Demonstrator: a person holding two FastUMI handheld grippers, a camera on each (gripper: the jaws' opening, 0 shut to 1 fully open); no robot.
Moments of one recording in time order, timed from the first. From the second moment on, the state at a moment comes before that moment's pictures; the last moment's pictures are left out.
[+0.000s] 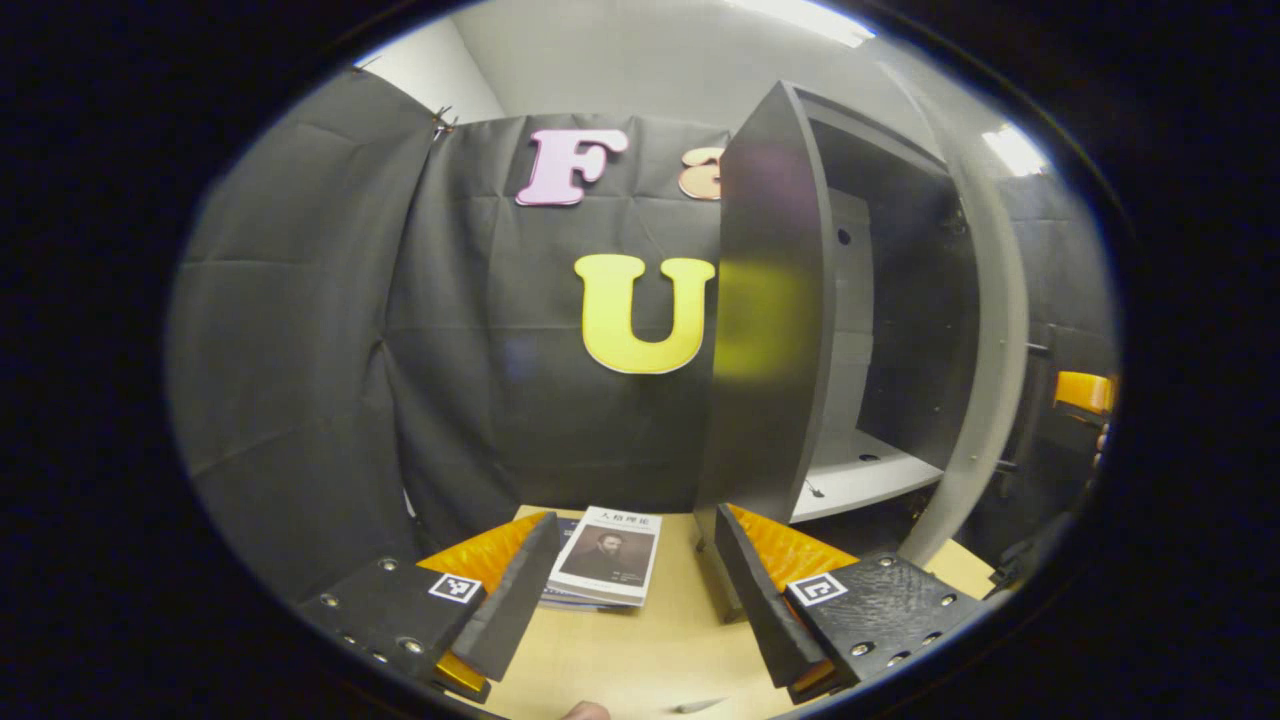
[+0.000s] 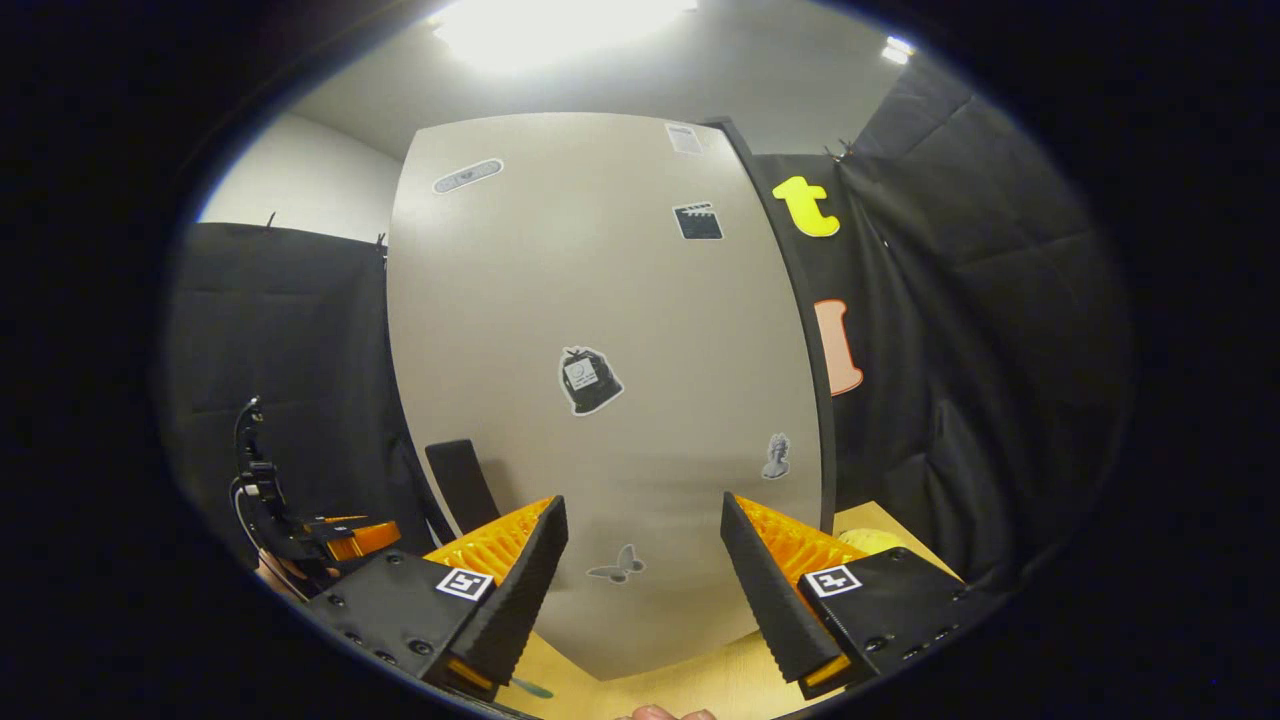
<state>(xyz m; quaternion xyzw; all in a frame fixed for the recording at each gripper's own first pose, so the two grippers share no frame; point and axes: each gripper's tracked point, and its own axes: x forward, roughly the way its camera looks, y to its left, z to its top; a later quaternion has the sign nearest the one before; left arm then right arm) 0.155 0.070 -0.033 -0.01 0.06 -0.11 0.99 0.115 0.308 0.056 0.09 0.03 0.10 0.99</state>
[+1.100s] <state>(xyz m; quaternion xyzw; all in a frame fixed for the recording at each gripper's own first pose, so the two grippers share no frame) 0.053 -0.017 0.012 -0.07 0.01 0.00 1.00 0.133 0.146 0.071 0.02 0.00 0.08 1.00</state>
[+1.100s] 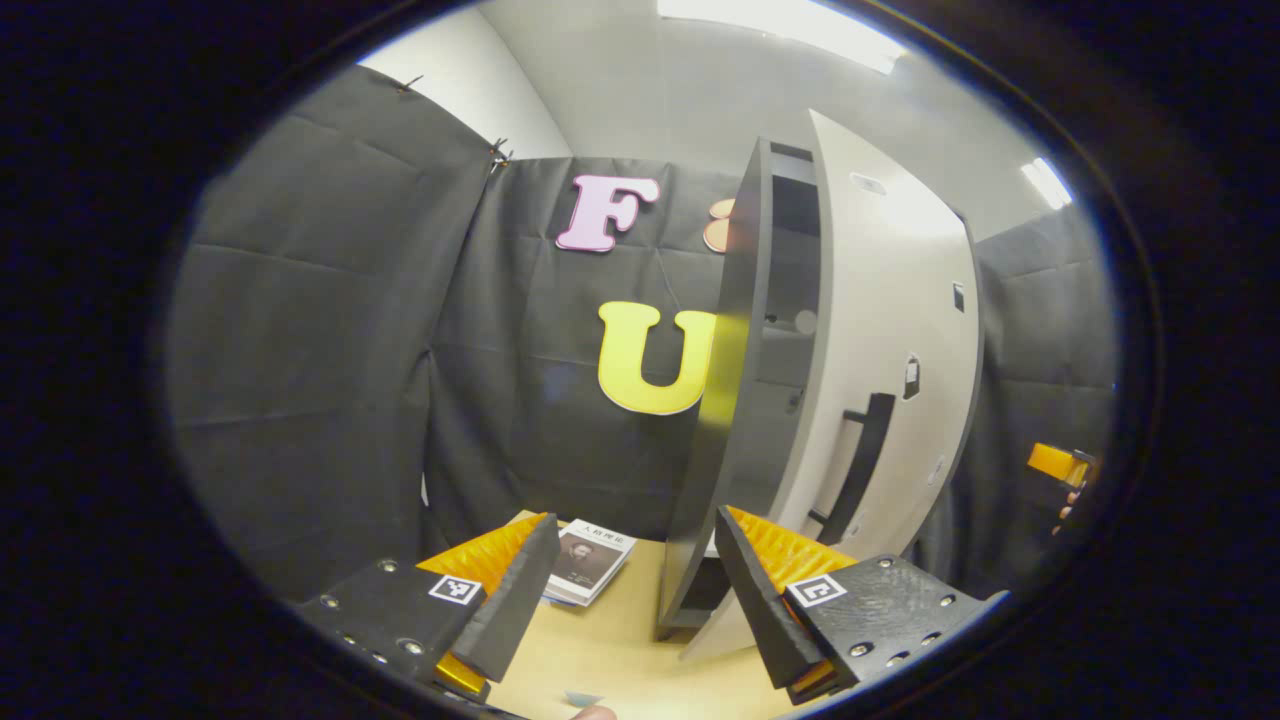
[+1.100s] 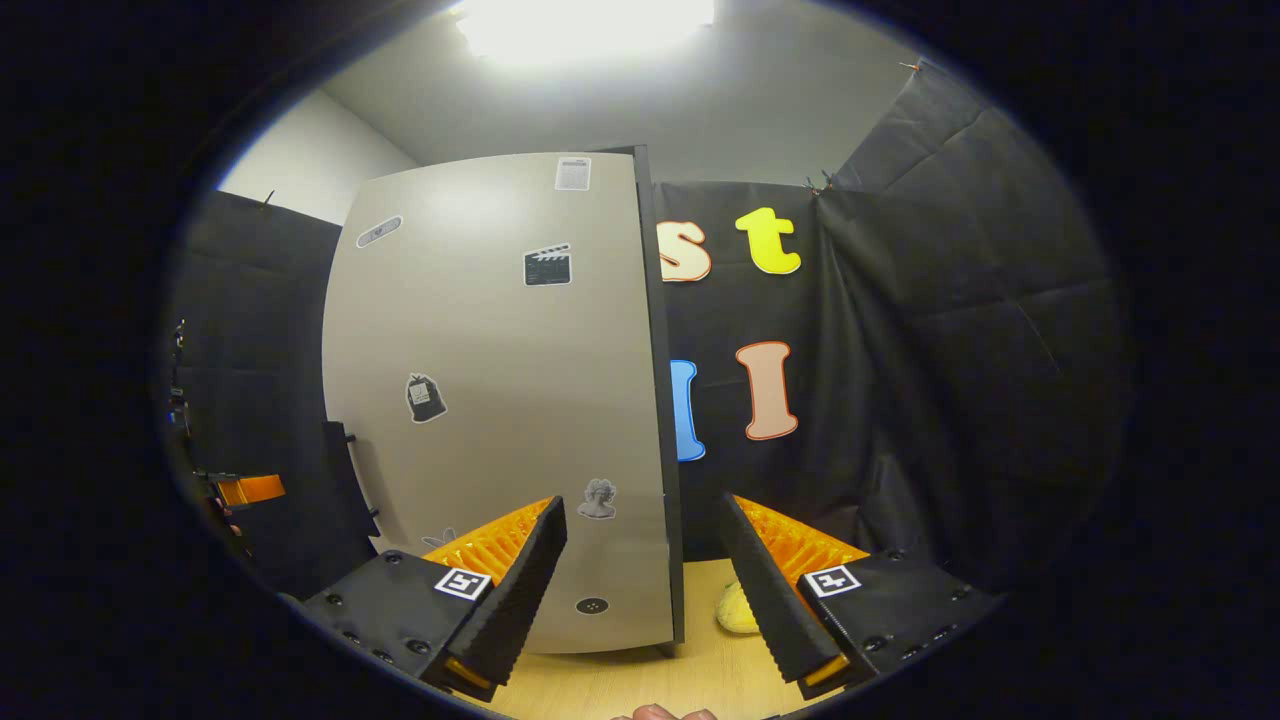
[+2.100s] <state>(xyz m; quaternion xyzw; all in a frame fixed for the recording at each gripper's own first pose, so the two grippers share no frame) -0.029 -0.067 0.030 -0.04 -0.04 0.00 1.00 0.111 0.116 0.065 0.01 -0.02 0.11 0.99</state>
